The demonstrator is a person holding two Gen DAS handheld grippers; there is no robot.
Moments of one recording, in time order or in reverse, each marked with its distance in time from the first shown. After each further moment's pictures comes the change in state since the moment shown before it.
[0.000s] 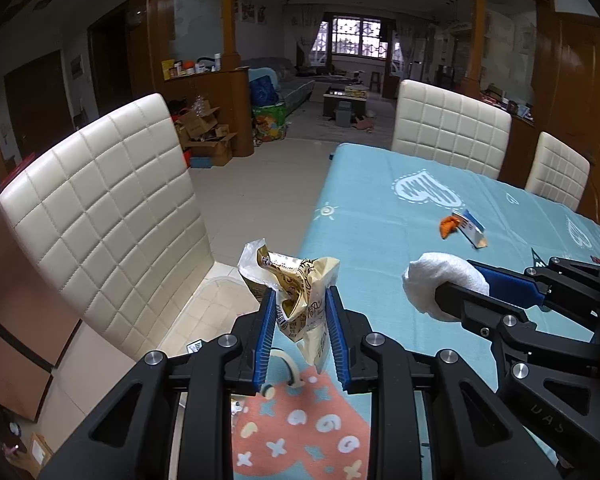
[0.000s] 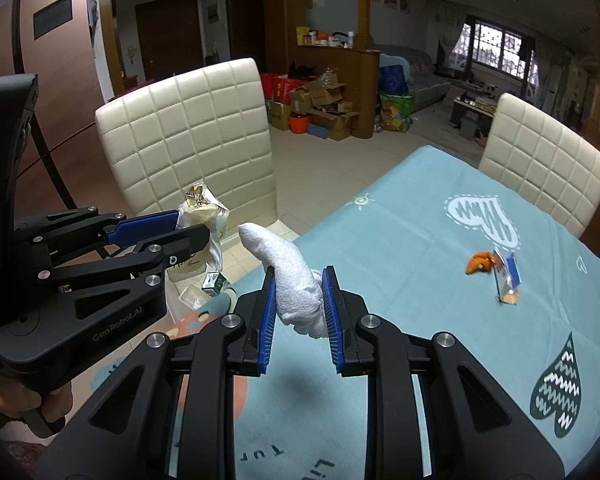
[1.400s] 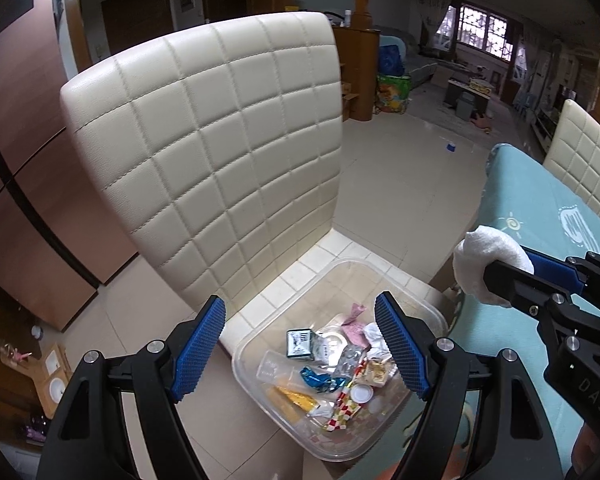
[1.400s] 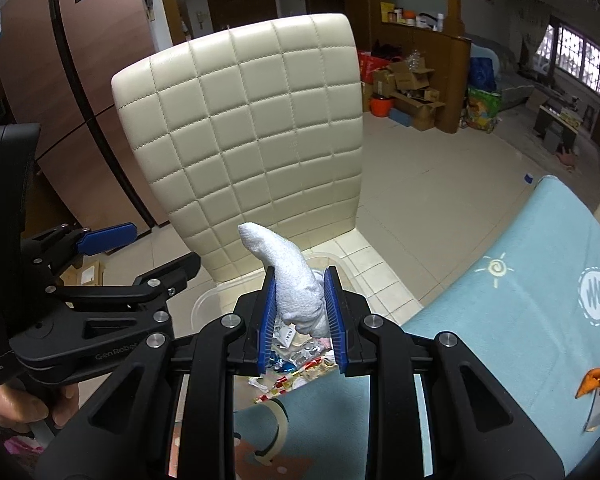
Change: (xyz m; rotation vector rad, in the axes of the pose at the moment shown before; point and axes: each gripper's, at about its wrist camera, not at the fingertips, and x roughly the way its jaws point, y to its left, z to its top) left arm 0.082 0.137 -0.007 -0.280 0.142 0.334; right arm 0.161 0.060 0.071 -0.138 0.103 0.258
